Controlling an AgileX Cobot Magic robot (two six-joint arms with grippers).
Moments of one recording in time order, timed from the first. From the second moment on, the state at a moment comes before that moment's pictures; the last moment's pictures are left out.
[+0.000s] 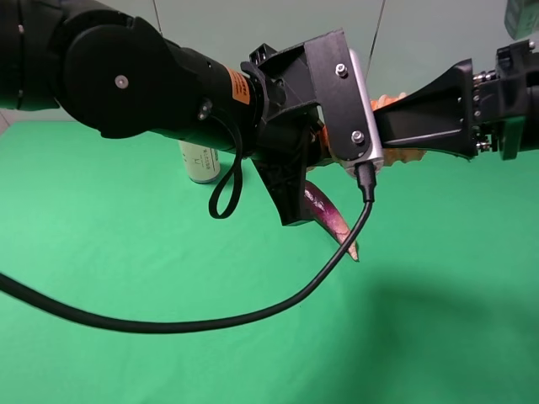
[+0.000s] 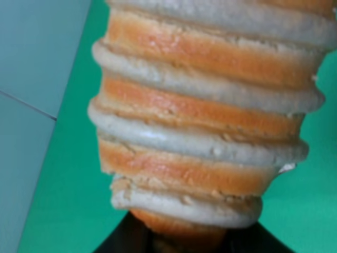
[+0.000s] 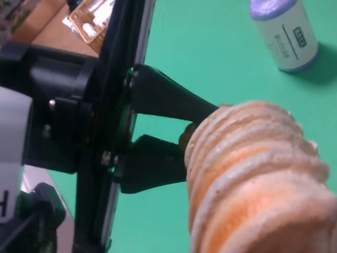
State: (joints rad) left arm -0.96 1.60 -1.03 -0.06 0.00 0.75; right arm 0.11 1.07 -0.72 1.18 1.02 -0.99
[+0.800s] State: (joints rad) left arm -0.96 1.60 -1.03 -0.06 0.00 0.75; right arm 0.12 1.07 -0.72 1.15 0.91 -1.00
